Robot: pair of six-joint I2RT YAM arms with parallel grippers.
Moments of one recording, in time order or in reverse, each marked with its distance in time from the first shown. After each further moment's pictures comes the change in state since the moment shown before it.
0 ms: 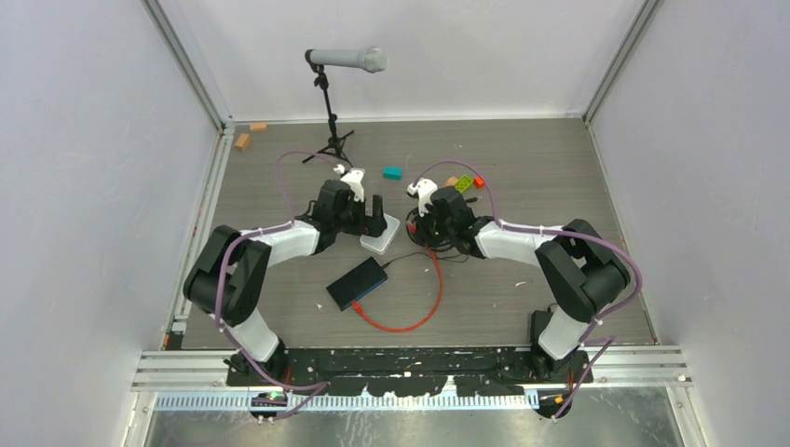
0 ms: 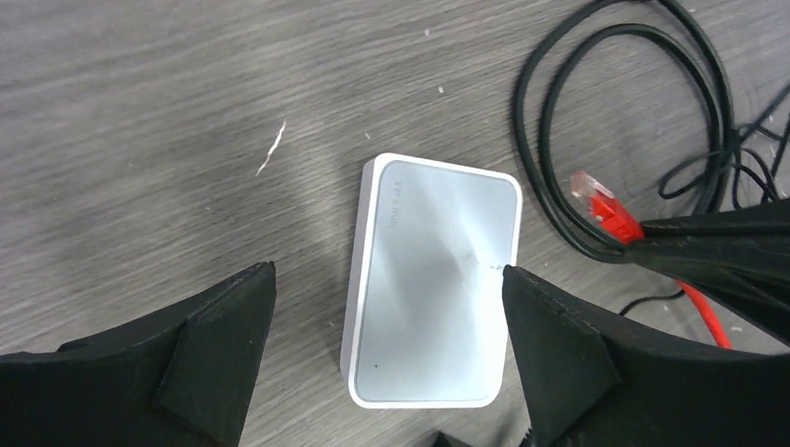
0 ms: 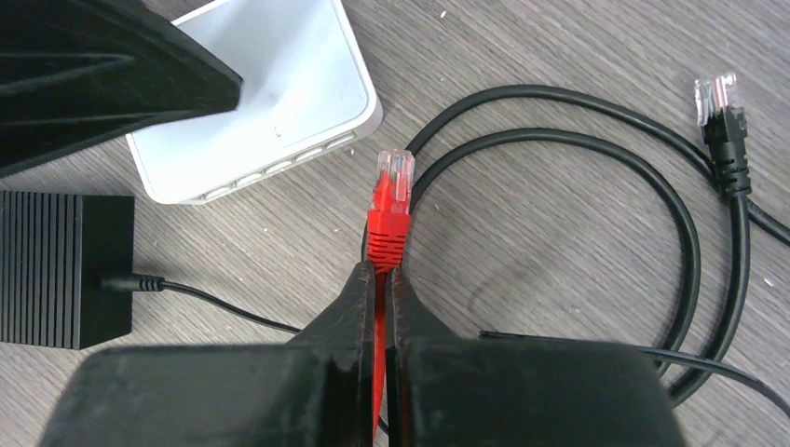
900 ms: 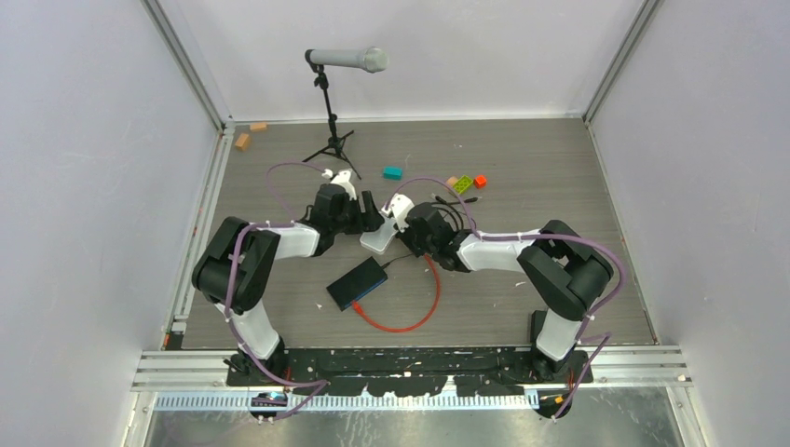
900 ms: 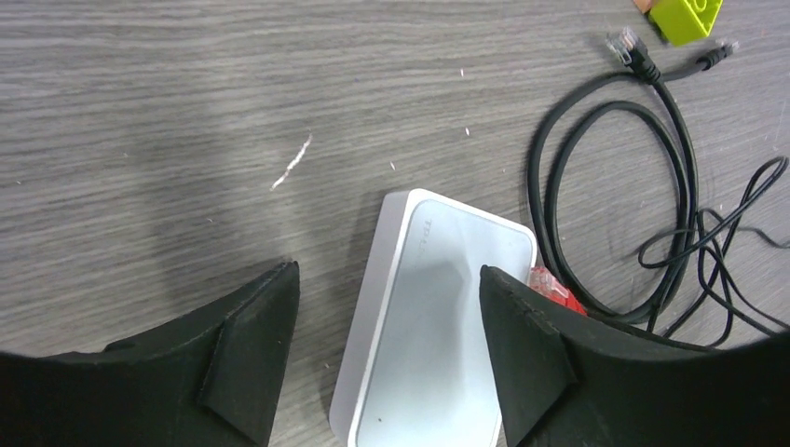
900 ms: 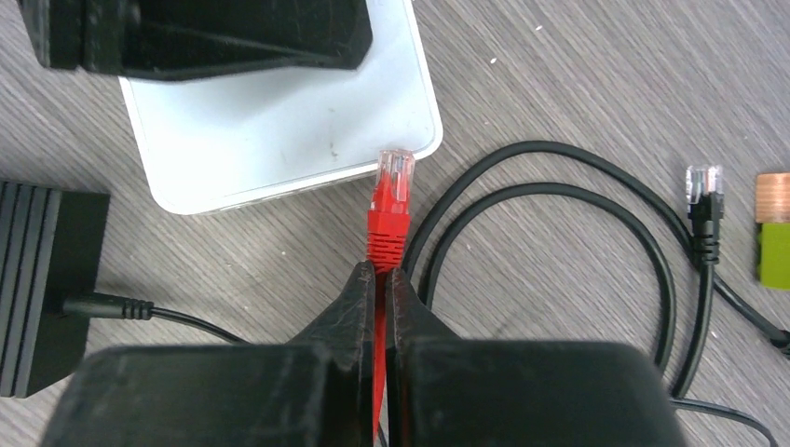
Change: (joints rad) left arm 0.045 0.103 -0.061 0.216 0.005 -0.235; right arm 0.158 0.066 0.001 0.102 0.219 -0.193
